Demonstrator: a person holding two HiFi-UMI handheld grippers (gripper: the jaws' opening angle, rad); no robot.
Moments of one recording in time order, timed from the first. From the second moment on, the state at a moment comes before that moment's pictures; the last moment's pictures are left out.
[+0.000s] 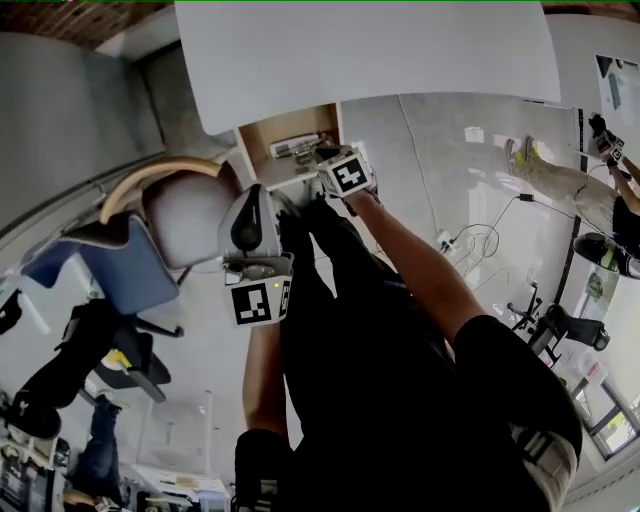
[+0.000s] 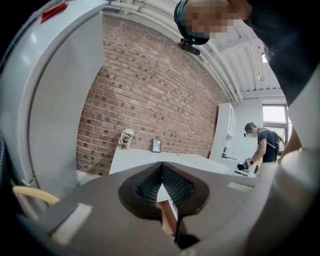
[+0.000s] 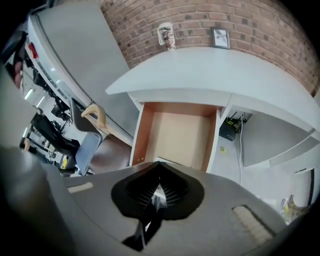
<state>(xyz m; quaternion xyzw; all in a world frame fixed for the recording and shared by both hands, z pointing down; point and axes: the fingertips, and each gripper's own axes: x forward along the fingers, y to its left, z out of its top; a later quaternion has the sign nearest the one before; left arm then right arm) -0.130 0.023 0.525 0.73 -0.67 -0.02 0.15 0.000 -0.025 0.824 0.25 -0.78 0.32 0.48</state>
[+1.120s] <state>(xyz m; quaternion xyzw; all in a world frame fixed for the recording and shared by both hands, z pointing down) -0.107 0.044 0.388 0.74 -0.67 -0.03 0.09 0.015 -0.045 0.480 0.31 -0.92 0.19 0.18</state>
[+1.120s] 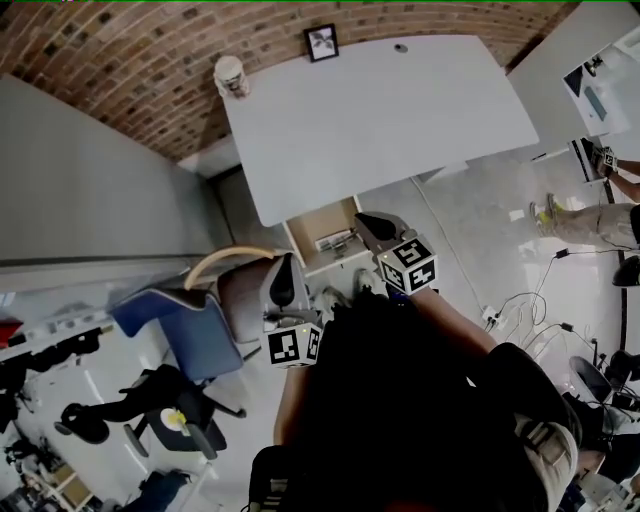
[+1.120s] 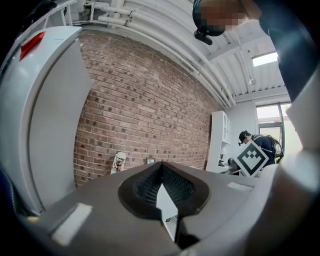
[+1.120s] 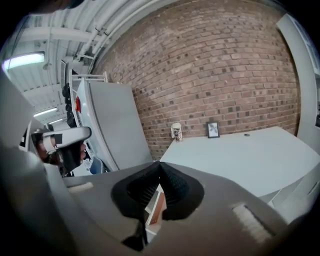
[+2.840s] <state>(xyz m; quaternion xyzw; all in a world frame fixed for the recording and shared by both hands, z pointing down) -0.090 0.063 0.371 0.76 -0.65 -0.04 0.08 0.037 -0.003 0.390 0.31 -0.94 0.11 0.10</state>
